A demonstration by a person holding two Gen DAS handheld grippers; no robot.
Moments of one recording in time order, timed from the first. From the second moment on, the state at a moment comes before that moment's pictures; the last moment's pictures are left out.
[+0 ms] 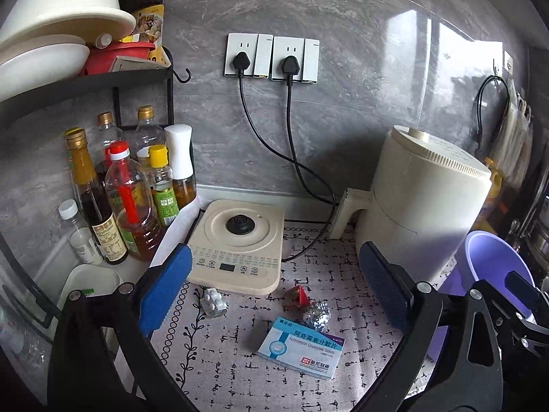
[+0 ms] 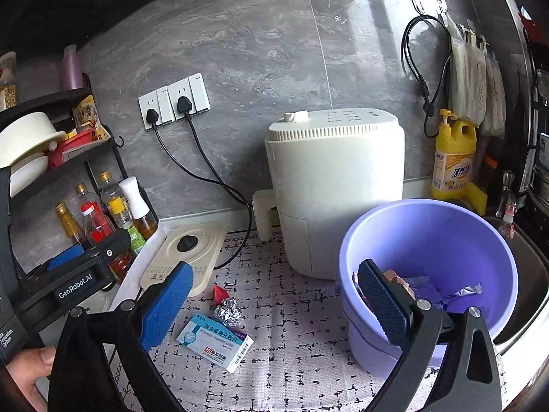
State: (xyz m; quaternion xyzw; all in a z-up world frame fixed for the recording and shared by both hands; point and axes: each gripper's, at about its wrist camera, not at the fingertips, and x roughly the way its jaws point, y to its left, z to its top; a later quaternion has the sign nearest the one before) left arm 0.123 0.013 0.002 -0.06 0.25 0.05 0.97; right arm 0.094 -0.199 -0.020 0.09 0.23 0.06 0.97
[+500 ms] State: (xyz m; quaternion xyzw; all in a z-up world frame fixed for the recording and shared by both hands) left arm 0.140 0.073 -0.042 -0.07 0.30 0.08 0.95; right arm 0.134 -0.139 -0.058 0.05 0.28 0.10 0.95
